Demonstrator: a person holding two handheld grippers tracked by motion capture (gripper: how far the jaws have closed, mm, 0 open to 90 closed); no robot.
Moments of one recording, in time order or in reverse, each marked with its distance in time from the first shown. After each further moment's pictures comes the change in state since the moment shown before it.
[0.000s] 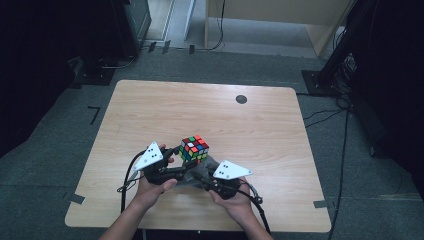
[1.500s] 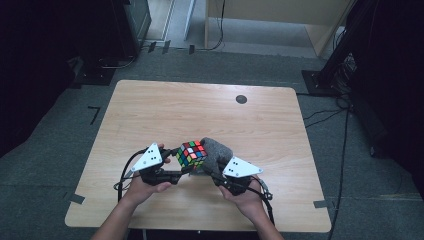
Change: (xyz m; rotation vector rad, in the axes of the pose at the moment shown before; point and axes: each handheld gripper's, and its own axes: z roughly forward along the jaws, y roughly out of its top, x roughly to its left) left arm 0.005 0.002 -0.007 0.094 -0.058 0.129; right arm -0.010 0.008 -0.015 0.037 -0.024 -0.108
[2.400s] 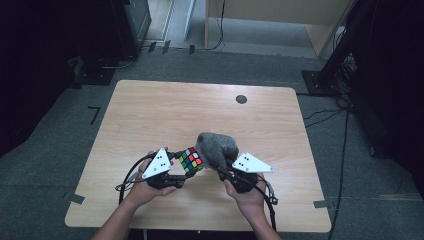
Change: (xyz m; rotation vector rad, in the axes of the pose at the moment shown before) left arm -0.013 -0.010 0.014 0.117 0.043 0.153; right arm 0.003 0.021 -0.023 -0.104 -0.102 0.135
